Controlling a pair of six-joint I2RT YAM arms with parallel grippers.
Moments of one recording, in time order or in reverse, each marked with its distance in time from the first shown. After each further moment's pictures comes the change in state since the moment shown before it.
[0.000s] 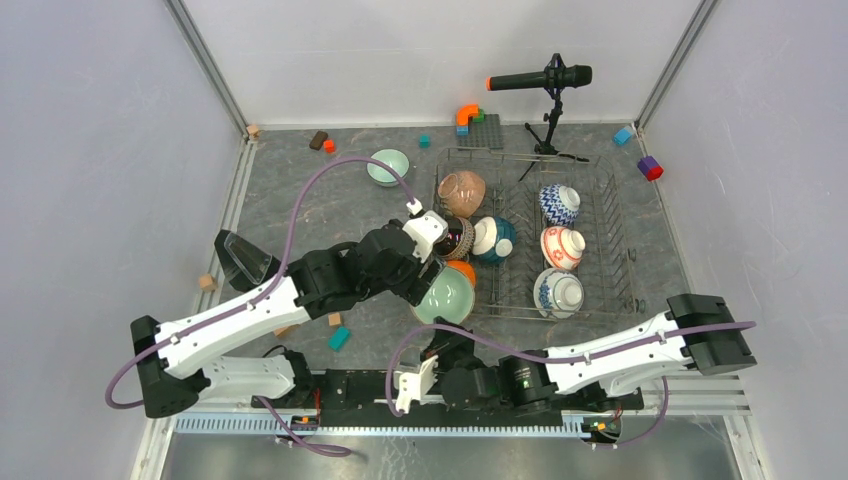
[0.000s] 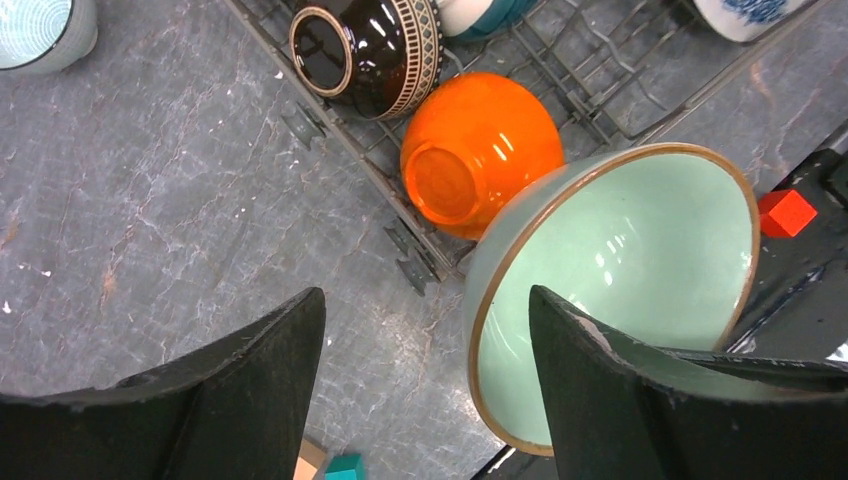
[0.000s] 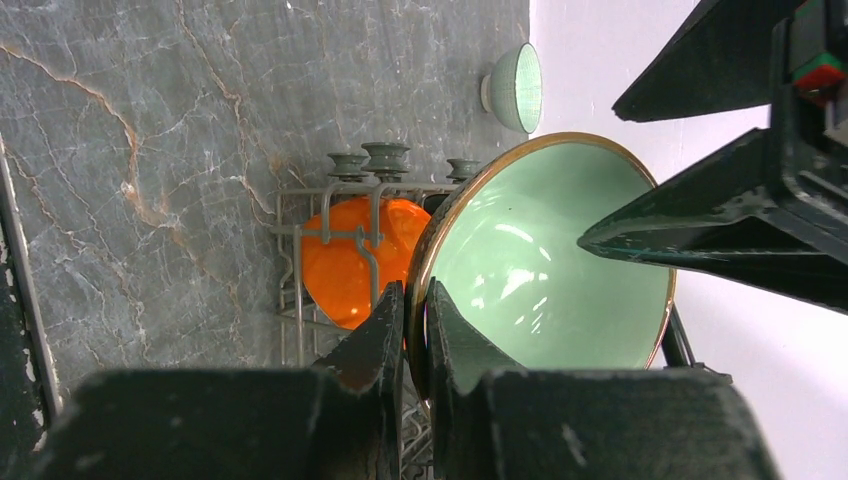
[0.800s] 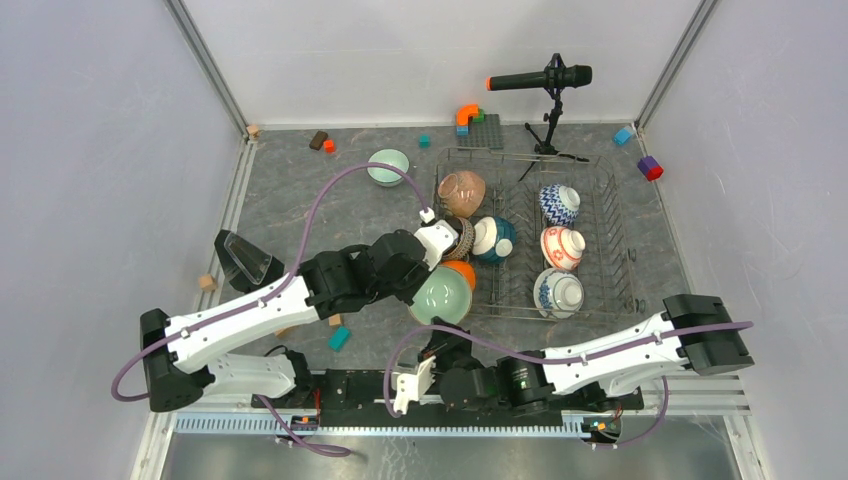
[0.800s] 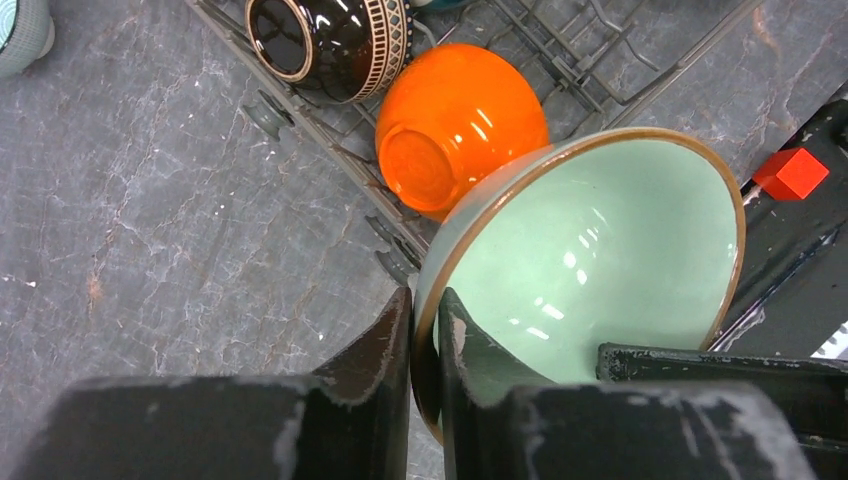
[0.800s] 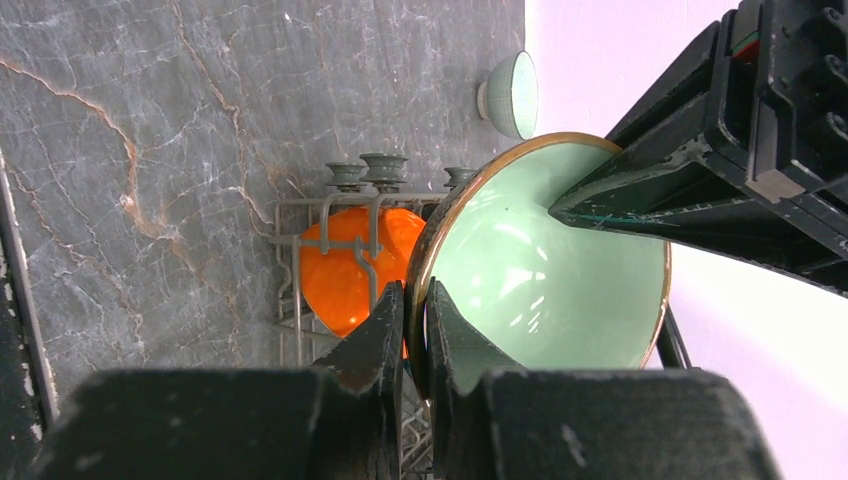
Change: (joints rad) left arm -0.024 0.047 0.000 -0.021 0.008 0.024; right arm 0.000 0.017 0.000 0.039 0.000 -0.020
